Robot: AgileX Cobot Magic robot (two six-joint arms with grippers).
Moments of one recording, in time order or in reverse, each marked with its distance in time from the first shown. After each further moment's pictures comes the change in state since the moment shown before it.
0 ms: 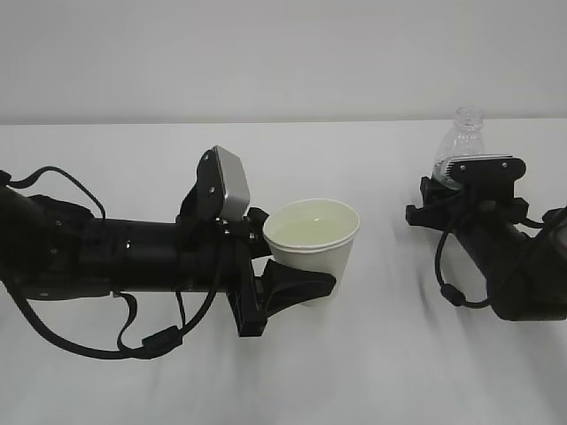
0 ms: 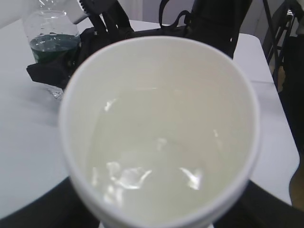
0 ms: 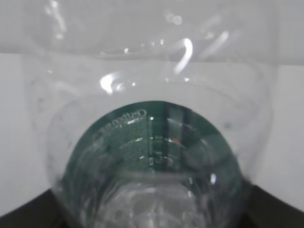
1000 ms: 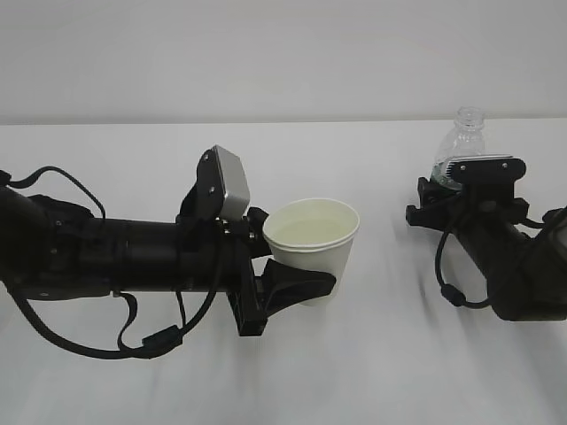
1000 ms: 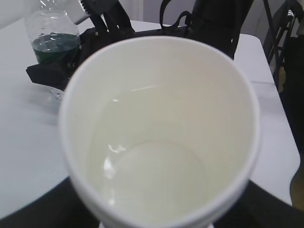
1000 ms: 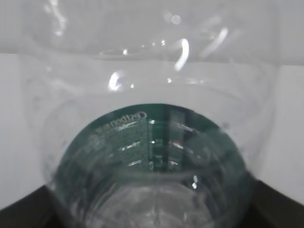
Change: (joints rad) left arm 0.000 0.000 0.000 -0.002 0.000 0.000; right arm -0.005 0.002 0.000 0.000 -0.002 0.000
